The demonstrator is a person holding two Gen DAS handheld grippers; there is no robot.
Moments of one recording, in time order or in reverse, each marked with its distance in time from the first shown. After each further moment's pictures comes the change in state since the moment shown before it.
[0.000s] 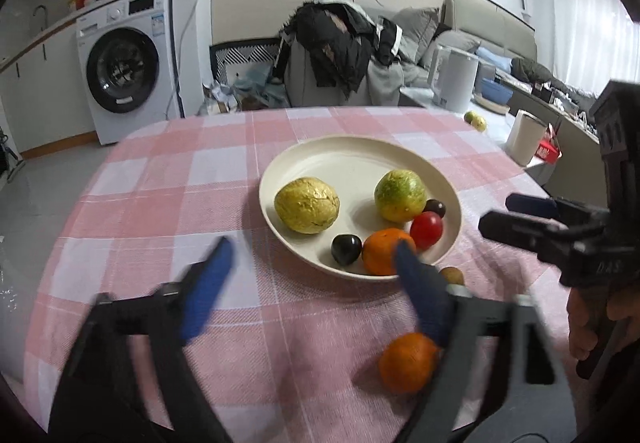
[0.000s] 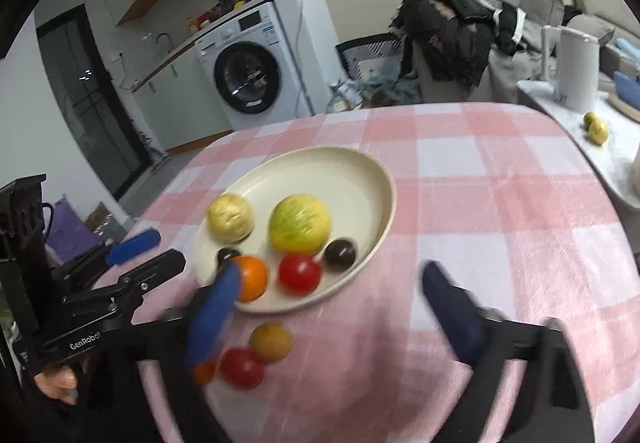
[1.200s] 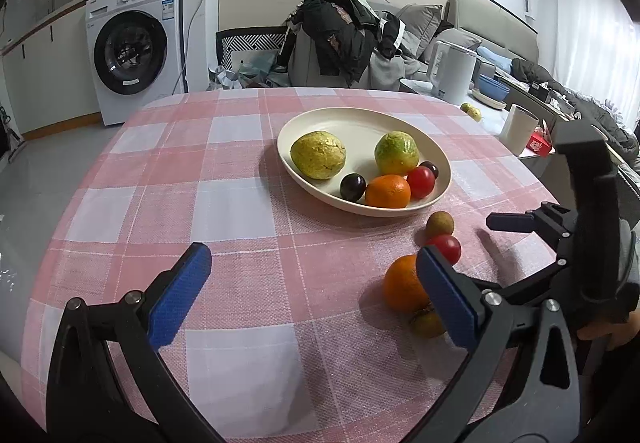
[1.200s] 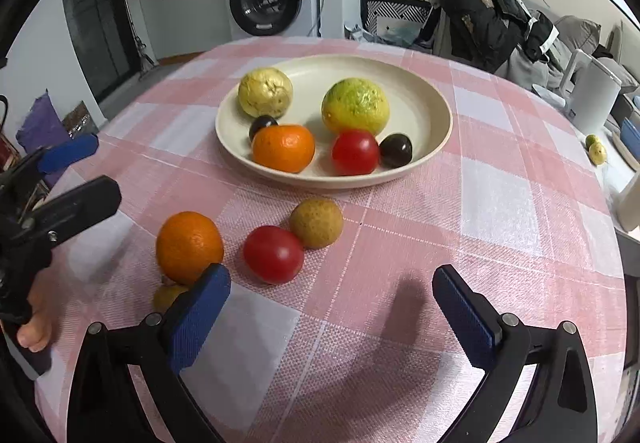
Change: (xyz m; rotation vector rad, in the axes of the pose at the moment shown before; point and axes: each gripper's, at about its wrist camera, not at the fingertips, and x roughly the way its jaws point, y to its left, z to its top) left arm -0.045 0.011 -0.040 -0.041 0.052 -0.009; right arm 0.022 0.056 -0.057 -0.220 0.226 -0.155
